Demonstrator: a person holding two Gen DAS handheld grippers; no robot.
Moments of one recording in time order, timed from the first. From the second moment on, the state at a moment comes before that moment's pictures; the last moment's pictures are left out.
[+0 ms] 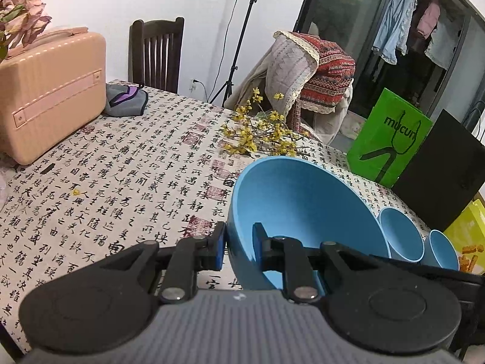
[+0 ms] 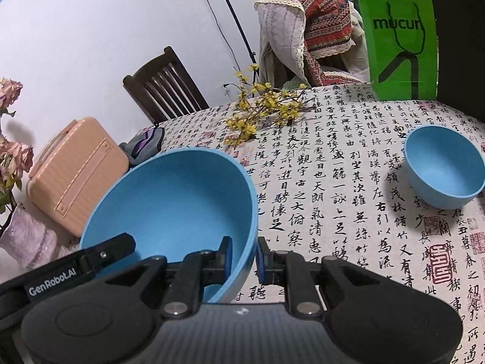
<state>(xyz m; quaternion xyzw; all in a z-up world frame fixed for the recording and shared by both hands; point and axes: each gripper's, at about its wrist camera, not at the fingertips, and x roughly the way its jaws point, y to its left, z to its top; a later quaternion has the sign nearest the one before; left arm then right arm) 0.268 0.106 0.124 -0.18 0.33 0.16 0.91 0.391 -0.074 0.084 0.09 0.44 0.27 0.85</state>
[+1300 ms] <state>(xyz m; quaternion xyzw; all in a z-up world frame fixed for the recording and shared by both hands) 0.224 0.192 0.110 -0.18 0.33 0.18 0.91 0.357 0.024 0.069 0.06 0.46 0.30 0.84</state>
